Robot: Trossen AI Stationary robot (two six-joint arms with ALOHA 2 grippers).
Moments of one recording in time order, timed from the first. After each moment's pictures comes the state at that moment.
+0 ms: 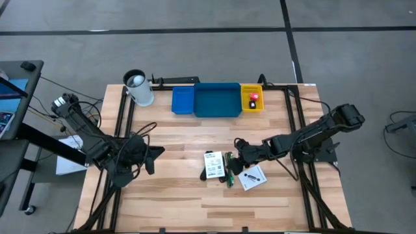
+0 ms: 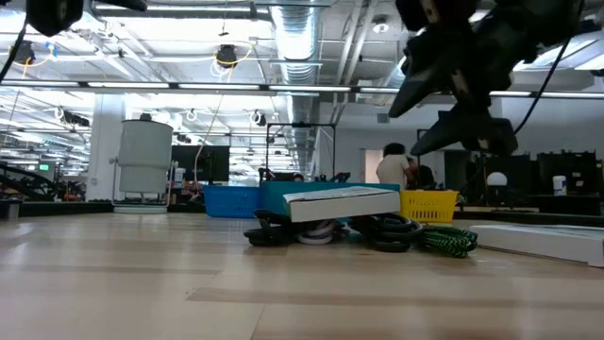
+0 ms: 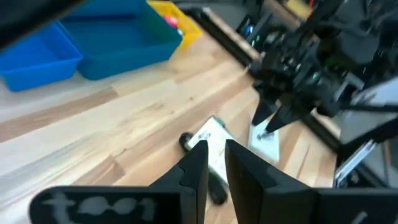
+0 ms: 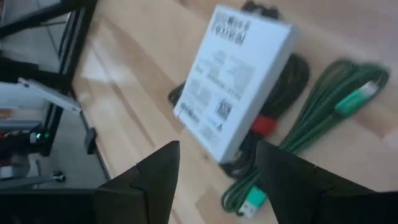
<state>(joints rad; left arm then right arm) -0.78 1.02 0.88 -0.74 -1.02 -1.41 0.30 1.45 0.73 -0.03 0.07 1.20</state>
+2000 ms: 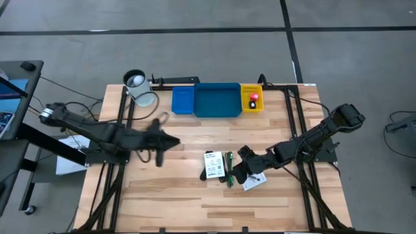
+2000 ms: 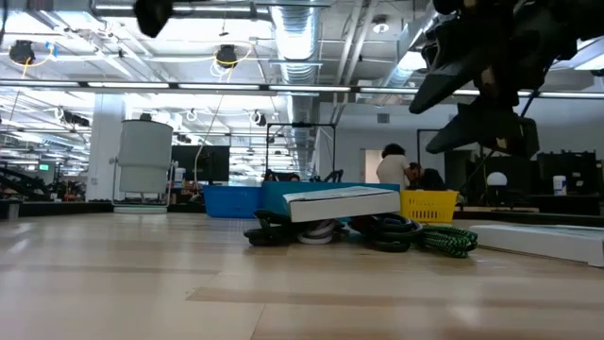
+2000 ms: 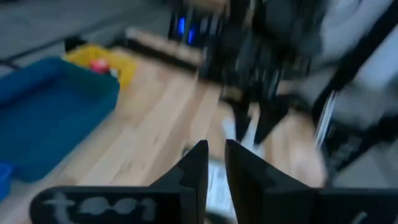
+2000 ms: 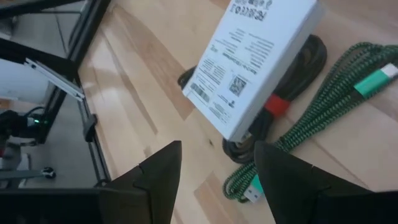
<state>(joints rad) -0.34 0.91 0.76 -0.17 -0.46 -0.46 0.43 1.45 0.69 0.03 0.22 1.19</state>
